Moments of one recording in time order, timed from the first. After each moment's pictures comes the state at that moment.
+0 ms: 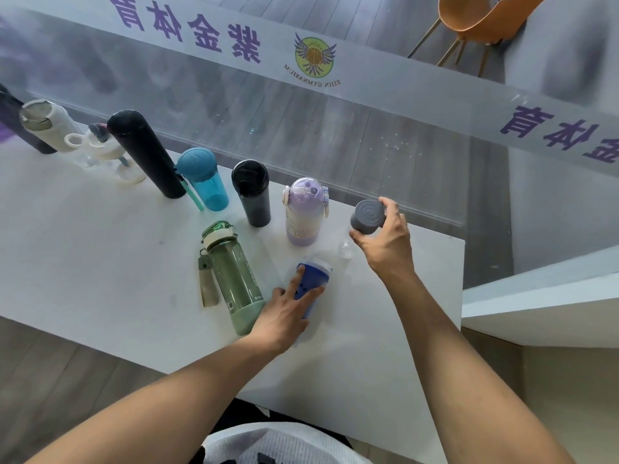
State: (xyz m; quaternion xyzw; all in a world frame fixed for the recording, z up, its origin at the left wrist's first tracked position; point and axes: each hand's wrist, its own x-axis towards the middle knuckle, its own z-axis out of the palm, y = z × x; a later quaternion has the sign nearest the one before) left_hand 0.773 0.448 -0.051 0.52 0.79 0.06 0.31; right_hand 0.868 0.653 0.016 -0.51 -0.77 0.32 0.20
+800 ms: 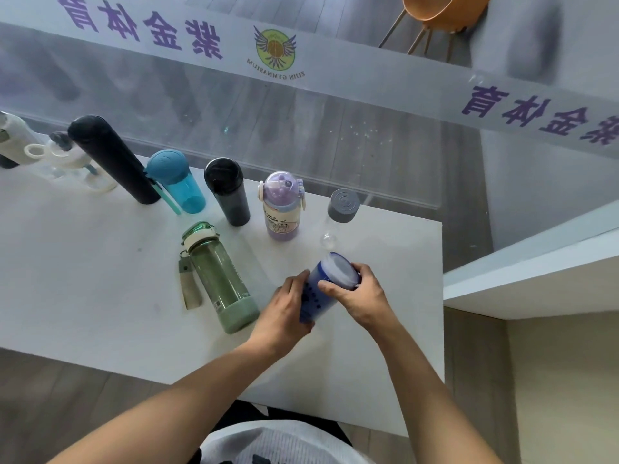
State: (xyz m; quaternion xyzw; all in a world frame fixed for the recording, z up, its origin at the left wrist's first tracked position) left_hand 0.802 0.449 -0.043 0.48 0.78 0.24 0.31; right_hand 0.932 0.570 0.004 -0.56 -0.60 0.57 0.08
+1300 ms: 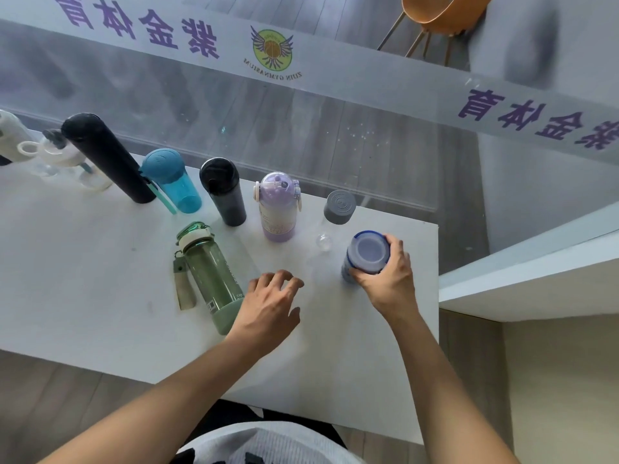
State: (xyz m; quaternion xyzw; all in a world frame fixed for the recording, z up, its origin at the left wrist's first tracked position) left_hand 0.786 0.448 -0.013 0.58 0.79 0.11 0.15; right_hand 0.953 0.611 0.006 -0.54 -0.73 0.36 0.21
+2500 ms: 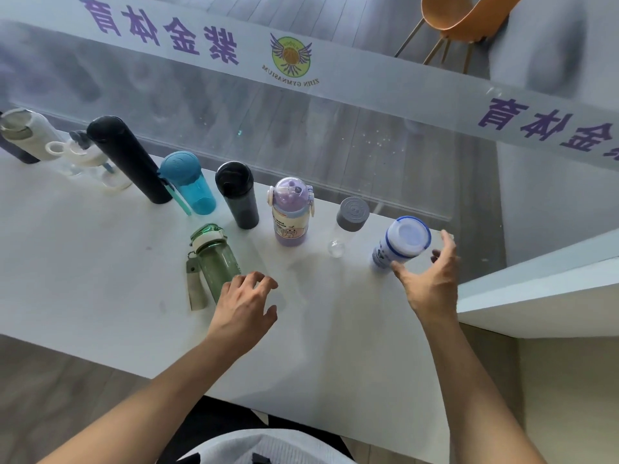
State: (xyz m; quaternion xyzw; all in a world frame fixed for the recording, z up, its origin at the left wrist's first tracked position) left_hand 0.747 0.422 -0.010 0.49 0.85 0.08 0.17; right_hand 0.975 0.645 0.003 -0.61 -0.70 0.28 0.25
